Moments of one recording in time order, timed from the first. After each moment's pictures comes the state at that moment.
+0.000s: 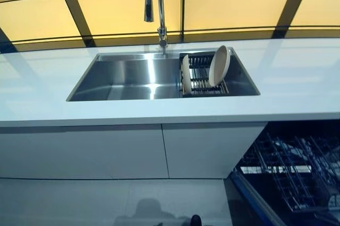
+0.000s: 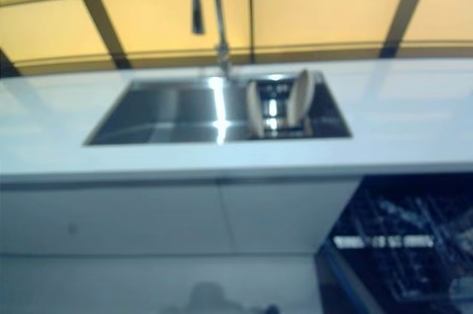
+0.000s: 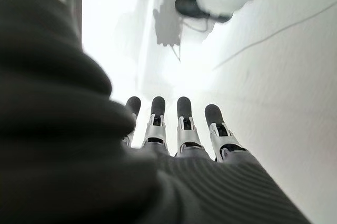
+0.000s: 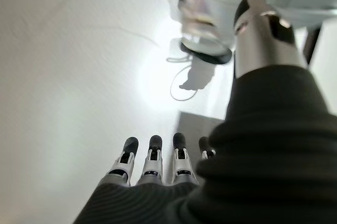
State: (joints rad) left arm 0.04 0.26 -0.15 1.21 -0.28 0.17 -0.01; right arm -0.02 -0.28 0.21 1.27 0.06 0.22 -0.06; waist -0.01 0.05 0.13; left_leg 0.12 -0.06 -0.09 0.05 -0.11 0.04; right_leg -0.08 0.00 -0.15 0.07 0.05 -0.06
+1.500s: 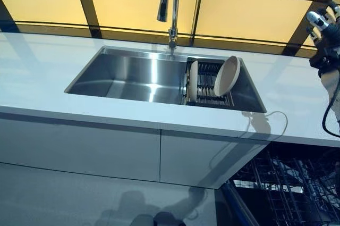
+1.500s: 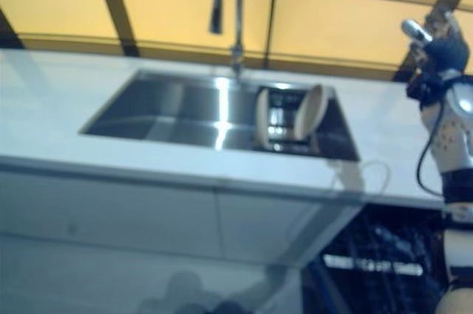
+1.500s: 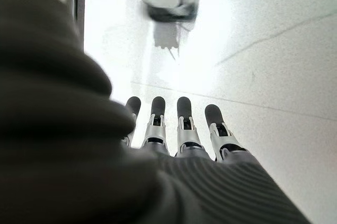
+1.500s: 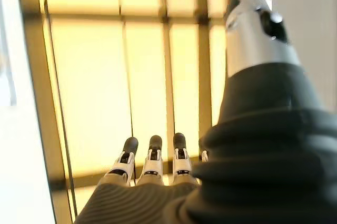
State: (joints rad) left arm 0.00 0.36 -0.11 1.13 -0.19 0.23 -0.03; right arm -0.93 -0.99 0.07 0.52 0.92 0.16 -0.31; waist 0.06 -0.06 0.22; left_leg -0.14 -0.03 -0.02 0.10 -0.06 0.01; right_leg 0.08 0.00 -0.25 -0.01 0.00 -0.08
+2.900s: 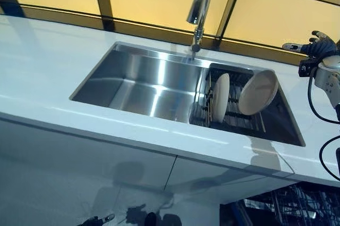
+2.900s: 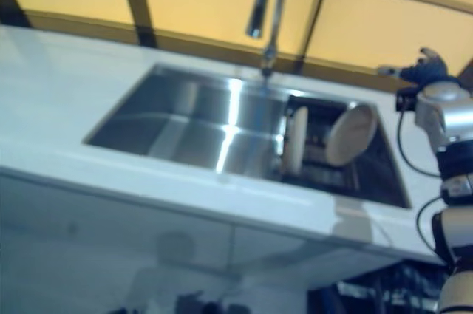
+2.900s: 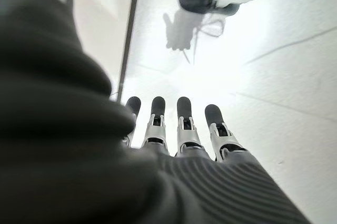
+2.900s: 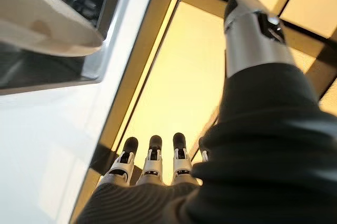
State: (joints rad) left arm -0.02 0.41 -0.15 1.05 -0.30 0.15 0.07; right arm -1.09 -0.99 0.32 0.66 0.60 0.53 -0.23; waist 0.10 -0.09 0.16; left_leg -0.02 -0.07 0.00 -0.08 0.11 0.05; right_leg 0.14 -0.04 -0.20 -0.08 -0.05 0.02
